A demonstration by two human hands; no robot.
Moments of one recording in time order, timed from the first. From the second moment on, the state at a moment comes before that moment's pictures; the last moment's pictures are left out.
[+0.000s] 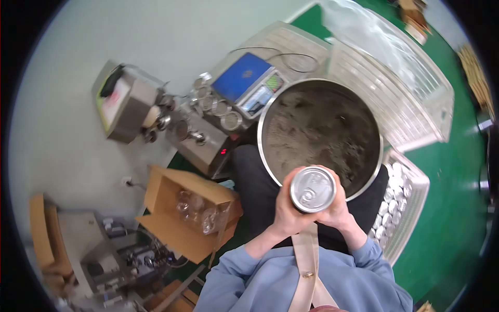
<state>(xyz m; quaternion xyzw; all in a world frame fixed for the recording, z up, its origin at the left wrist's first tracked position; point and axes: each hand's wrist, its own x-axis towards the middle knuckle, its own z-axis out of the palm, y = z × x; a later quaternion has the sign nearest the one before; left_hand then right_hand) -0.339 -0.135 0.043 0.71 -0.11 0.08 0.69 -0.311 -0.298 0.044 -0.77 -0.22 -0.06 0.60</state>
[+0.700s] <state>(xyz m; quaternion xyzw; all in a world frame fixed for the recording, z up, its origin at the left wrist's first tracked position) -0.193 0.161 -0.060 0.73 0.33 0.40 0.45 -0.326 -0.342 -0.120 -0.91 -0.12 -0.02 0.39</state>
